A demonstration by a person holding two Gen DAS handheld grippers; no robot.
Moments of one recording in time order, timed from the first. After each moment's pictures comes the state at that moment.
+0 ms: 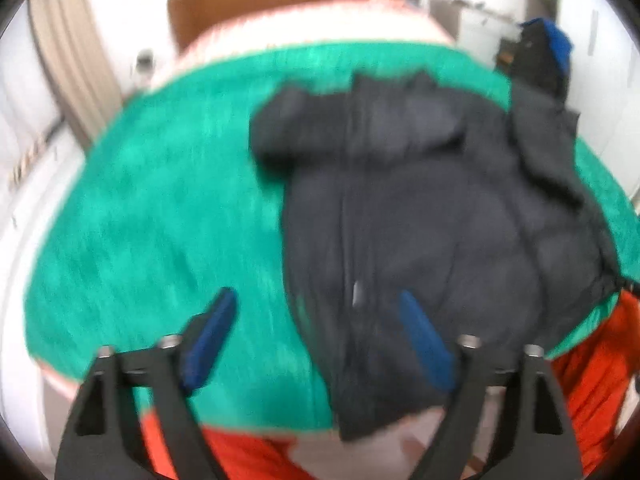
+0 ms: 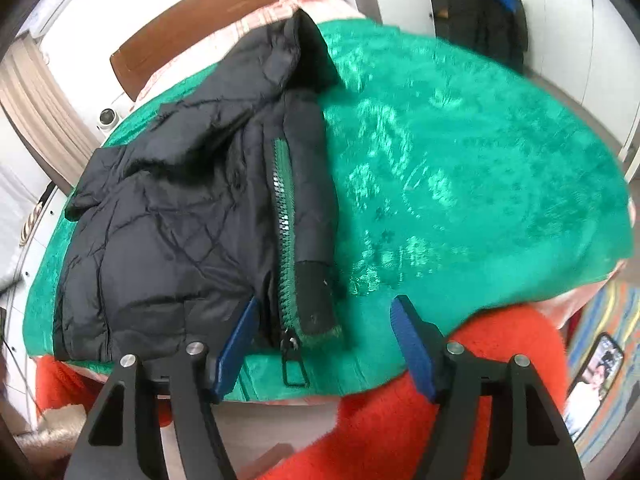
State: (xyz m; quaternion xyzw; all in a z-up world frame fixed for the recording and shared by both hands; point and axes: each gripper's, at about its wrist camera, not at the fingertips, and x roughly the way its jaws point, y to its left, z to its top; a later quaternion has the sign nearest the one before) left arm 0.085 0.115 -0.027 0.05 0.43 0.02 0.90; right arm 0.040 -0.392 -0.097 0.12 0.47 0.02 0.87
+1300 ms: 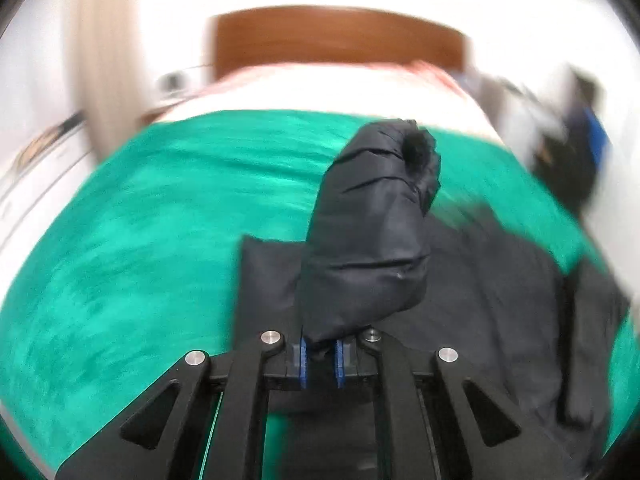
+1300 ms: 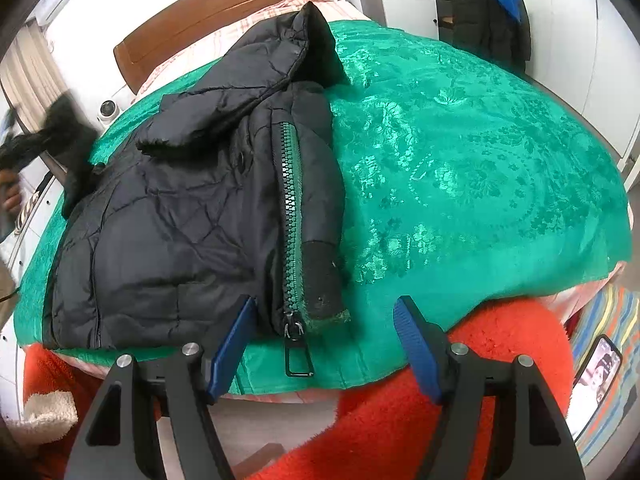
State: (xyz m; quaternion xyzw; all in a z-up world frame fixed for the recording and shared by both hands) left arm 0.267 0.204 0.014 -0.07 0.34 0.10 0.93; right arm 0.040 -0.380 -0.109 0.11 0.48 0.02 0.87
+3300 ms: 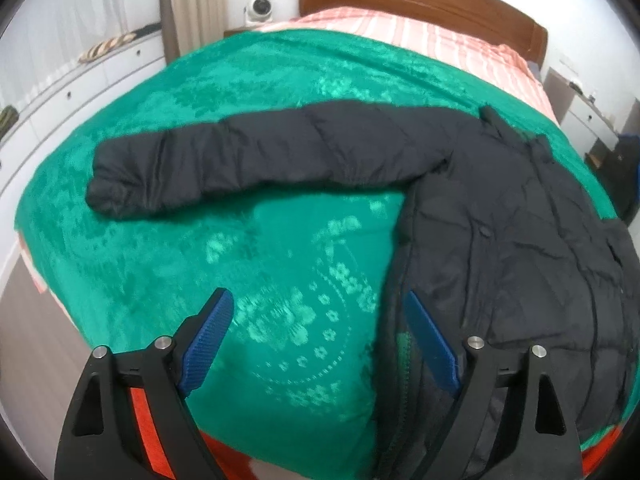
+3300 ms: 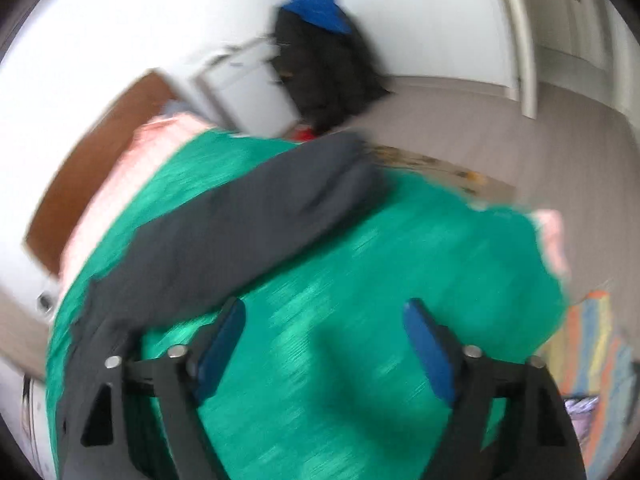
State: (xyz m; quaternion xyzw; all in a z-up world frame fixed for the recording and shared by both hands) left arm 0.081 0.209 -0.096 -0.14 0.43 0.18 0.87; right arm 0.090 -0.593 -0.075 0.29 0.35 -0.17 0.87
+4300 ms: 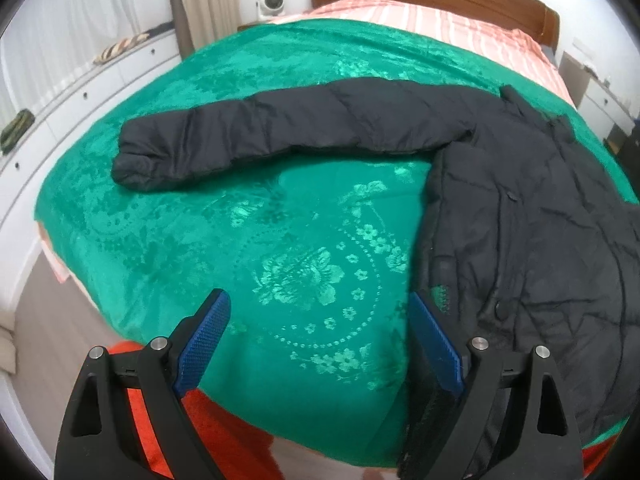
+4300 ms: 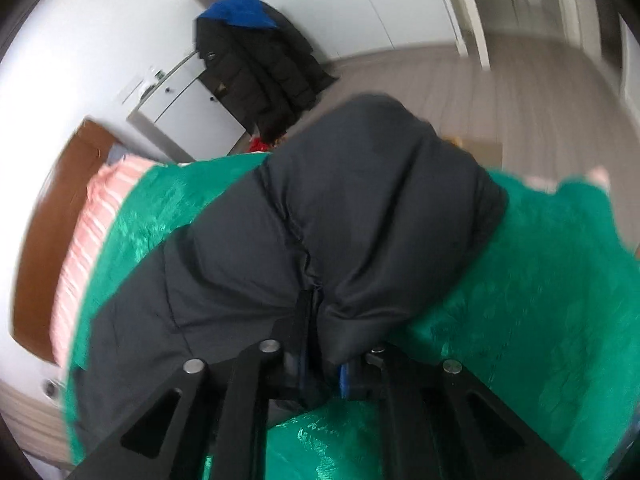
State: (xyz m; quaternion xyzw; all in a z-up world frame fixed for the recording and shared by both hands) left arm 0.060 0.207 -0.110 -0.10 0.45 0.21 0.86; right arm 0.193 -0.638 -0.119 0.38 0.35 -0.29 0.81
